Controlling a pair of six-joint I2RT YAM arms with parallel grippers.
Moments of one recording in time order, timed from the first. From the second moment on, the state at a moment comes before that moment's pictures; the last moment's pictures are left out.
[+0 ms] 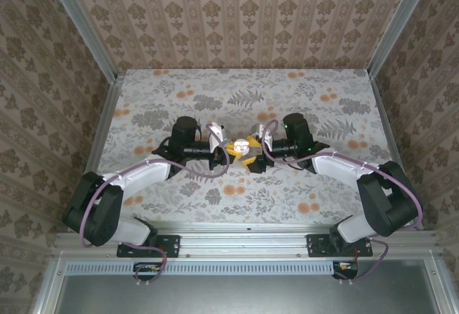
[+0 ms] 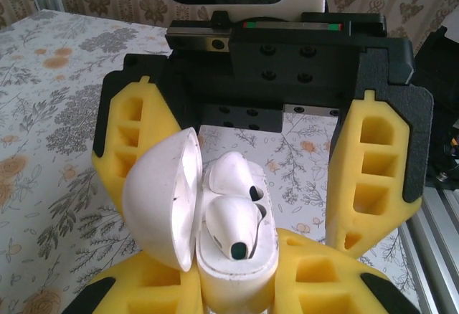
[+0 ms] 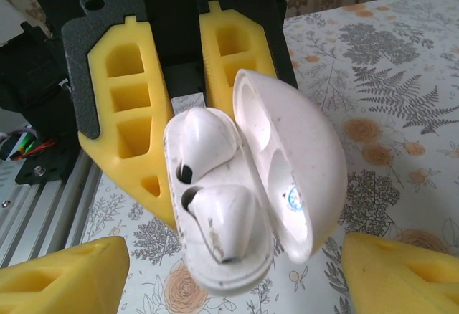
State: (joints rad) left arm -0.60 1.39 0.71 0.24 0.91 0.28; right arm 0.44 1.47 0.74 0.20 -0.91 -0.32
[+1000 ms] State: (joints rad) left arm -0.60 1.44 0.72 0.23 0.86 0.26; right arm 0.40 1.17 0.60 0.20 -0.86 -0.29
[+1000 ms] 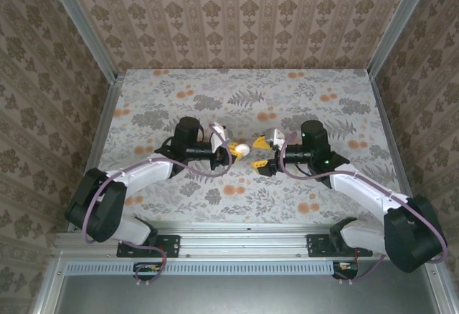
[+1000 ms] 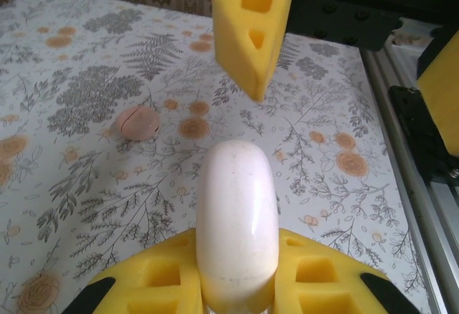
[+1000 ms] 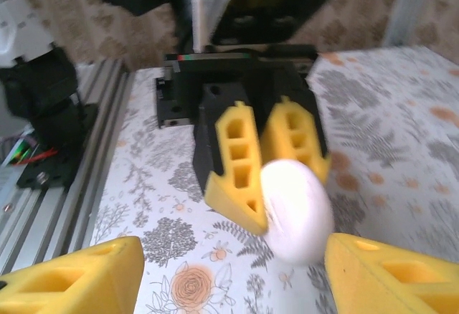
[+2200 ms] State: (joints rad) left arm -0.74 2.29 1.64 -0.31 0.65 -0.59; right arm 0.07 0.94 0.59 -0.28 -0.36 0.37
